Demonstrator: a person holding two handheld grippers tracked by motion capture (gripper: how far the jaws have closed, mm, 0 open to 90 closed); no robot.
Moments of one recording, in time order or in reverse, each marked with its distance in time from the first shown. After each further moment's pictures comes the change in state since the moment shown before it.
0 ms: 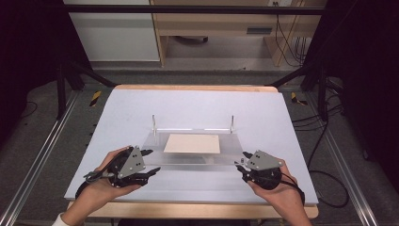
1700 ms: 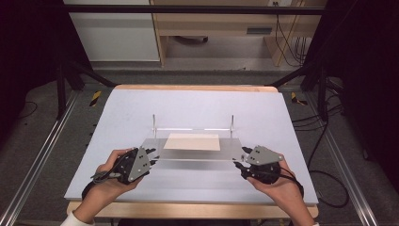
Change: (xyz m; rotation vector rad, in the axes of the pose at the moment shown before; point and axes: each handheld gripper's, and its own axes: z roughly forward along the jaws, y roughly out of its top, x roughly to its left) left arm -0.003 0.002 0.014 0.033 0.145 0.090; right arm -0.009 0.001 0.013 -0.033 0.011 -0.038
